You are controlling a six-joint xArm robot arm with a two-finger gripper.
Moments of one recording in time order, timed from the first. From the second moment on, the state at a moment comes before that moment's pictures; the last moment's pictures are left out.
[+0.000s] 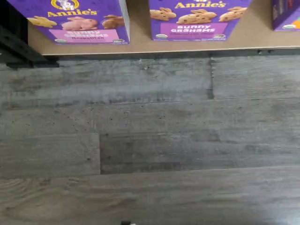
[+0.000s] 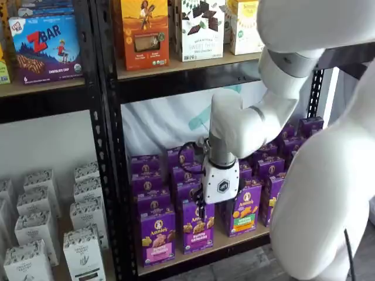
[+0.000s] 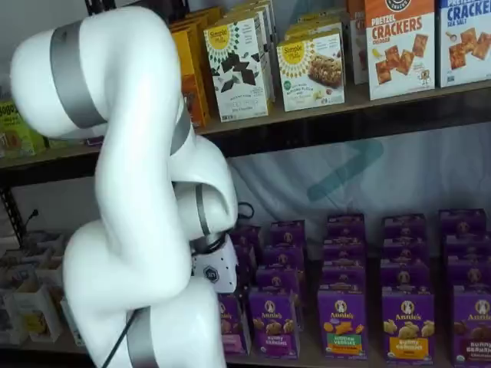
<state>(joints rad) 0.28 -0.20 -0.28 -0.04 0.40 0.33</state>
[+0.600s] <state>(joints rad) 0.32 0.14 -0.46 0.01 0.23 0.31</state>
